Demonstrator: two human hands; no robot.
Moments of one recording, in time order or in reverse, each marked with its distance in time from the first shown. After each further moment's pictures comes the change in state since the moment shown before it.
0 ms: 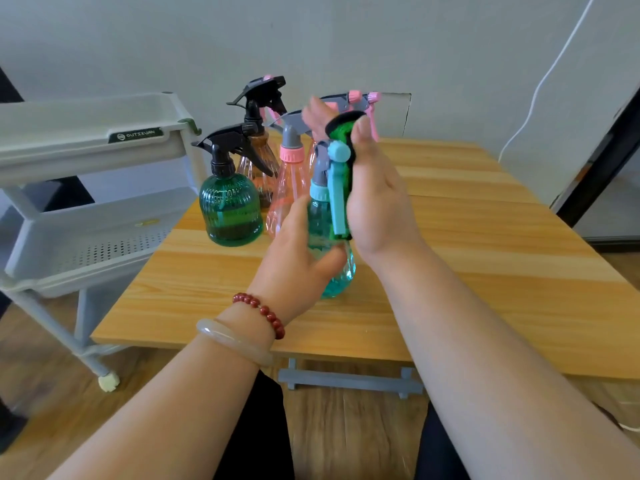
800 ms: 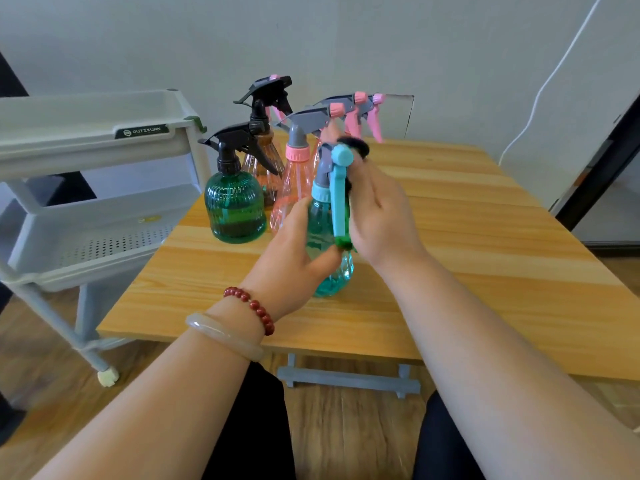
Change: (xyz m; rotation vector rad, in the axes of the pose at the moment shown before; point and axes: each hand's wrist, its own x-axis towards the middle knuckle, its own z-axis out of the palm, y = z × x) left_hand -0.002 -0.005 -0.012 0.067 -0.106 -0.032; right_hand -0.010 0.012 -0.007 -0.326 0.057 -0.138
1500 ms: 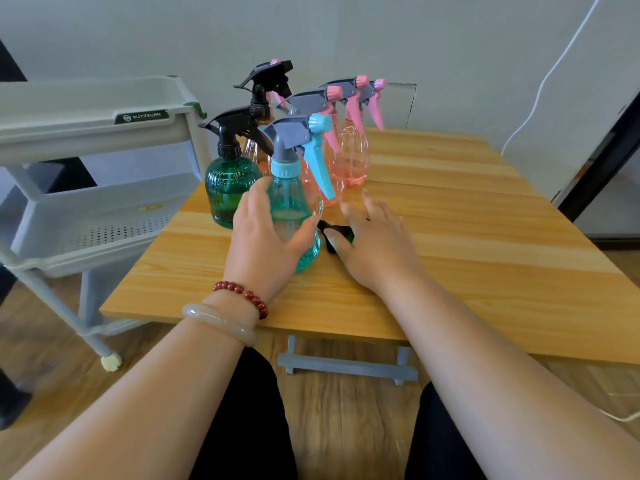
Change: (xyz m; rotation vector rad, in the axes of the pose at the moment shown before) left_hand -0.006 -0.017 -0.003 0.134 0.389 -0.035; right_hand -0.029 0.056 -0.003 -0.955 -0.451 0.418
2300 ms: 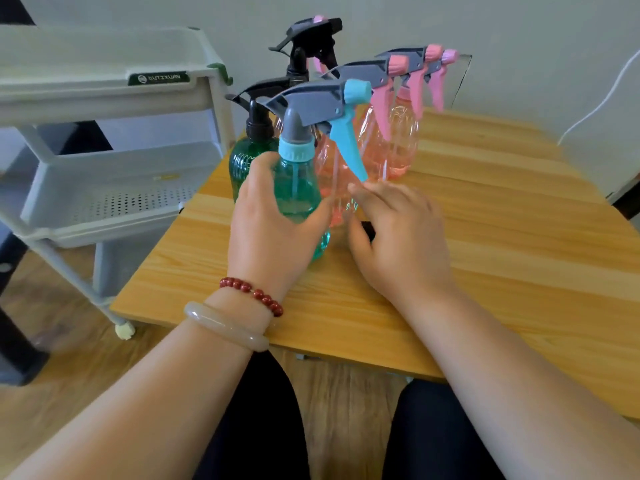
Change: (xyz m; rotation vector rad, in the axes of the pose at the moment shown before) left_hand 0.027 -0.019 -0.008 -0.045 0.174 -0.044; right_hand 0.024 -0.024 0.013 0.059 0.592 -0.341
